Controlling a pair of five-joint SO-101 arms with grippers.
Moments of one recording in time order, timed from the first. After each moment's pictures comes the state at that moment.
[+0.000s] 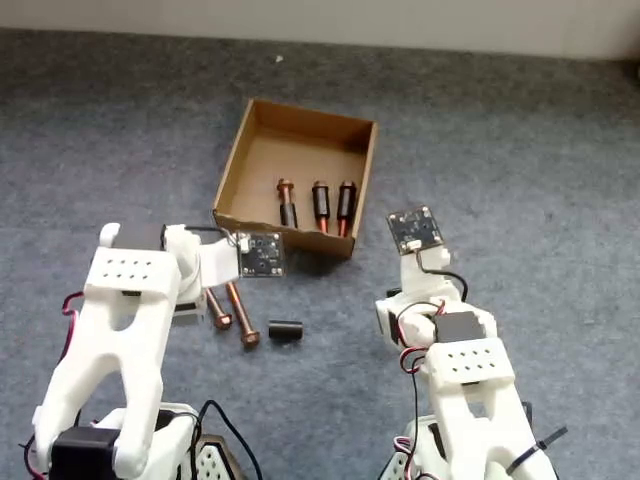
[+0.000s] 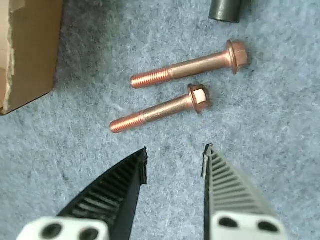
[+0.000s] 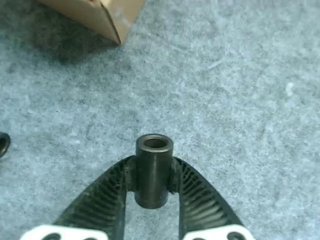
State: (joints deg) left arm -4.3 -24.4 44.3 70.1 -75.3; right arm -13.4 -47.6 69.2 48.0 11.1
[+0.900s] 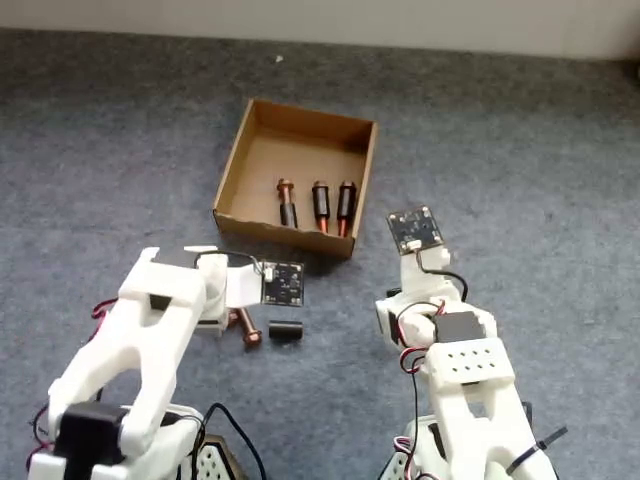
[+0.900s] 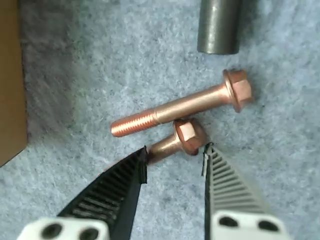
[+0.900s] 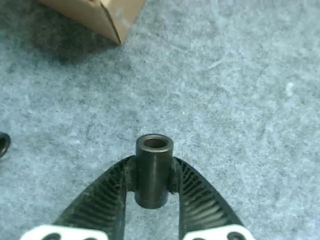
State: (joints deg) left arm 1.9 -15.0 52.4 52.4 -76.0; right arm -13.4 -47.6 69.2 48.0 11.1
